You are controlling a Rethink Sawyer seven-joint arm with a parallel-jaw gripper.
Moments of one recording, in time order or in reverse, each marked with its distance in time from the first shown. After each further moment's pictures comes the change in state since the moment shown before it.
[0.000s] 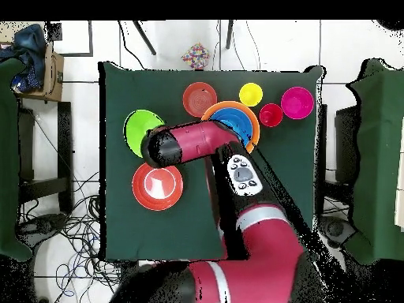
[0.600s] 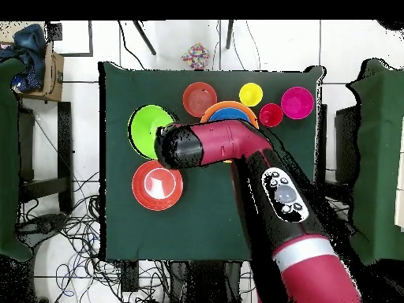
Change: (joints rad) arm -0.129 -0.165 0.100 0.119 0.035 0.072 0.000
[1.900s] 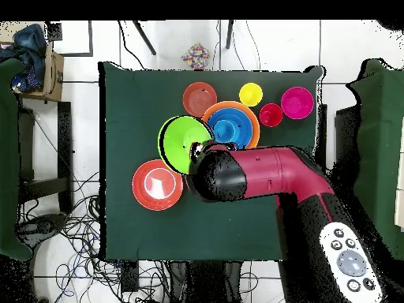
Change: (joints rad) arm -0.198 -0.263 0.071 0.200 -0.026 0.039 0.000
